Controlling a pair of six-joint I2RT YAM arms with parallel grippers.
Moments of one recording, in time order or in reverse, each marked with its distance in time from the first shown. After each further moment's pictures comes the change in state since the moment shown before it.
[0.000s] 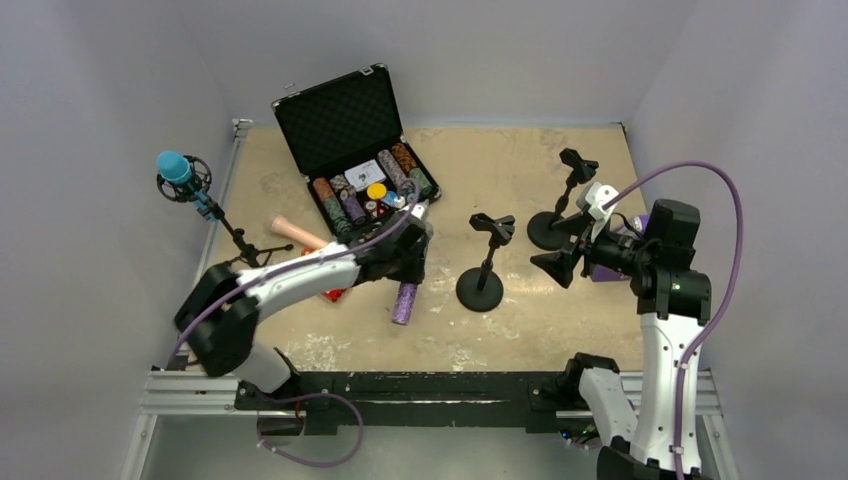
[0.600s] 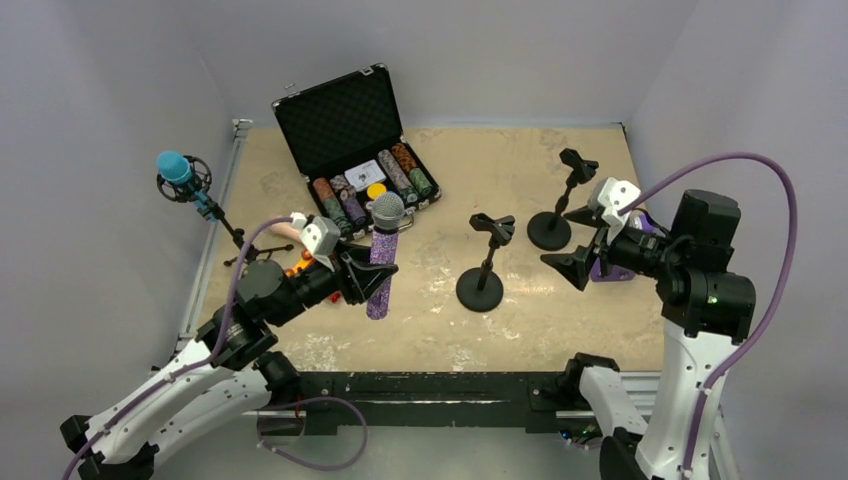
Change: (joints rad) left arm 0.000 -1.094 -0.438 0.362 0.240 0.272; right arm 0.000 0.066 0.383 -0.305 0.018 -0.158
